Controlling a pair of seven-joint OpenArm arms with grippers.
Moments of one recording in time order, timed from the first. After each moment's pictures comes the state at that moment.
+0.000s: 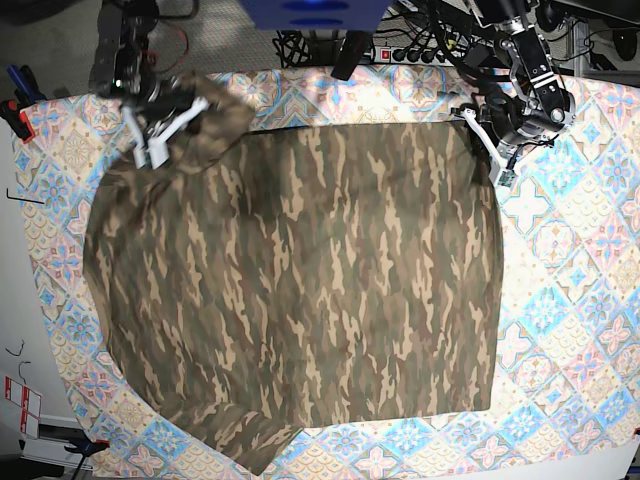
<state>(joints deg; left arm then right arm) 16.2 -2.4 -31.0 90.4 0.4 -42.7 53.3 -29.8 6.3 13.1 92.0 24.8 19.1 -47.4</state>
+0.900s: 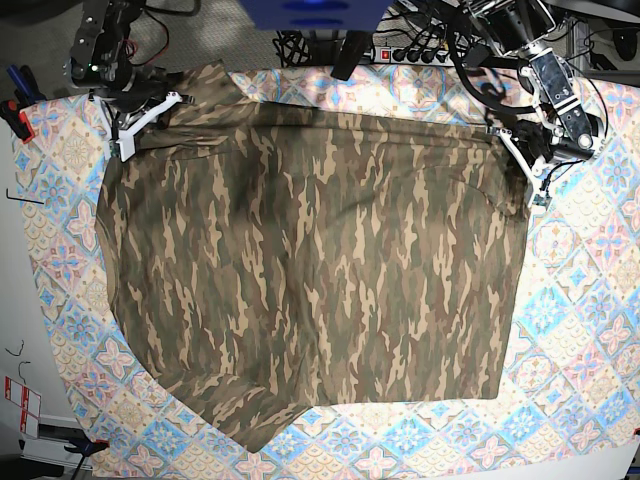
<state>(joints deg) 7.8 -4.4 -36.2 92.8 5.2 -42.9 69.1 -30.5 6.0 23.7 101.1 23.1 19.0 -52.9</state>
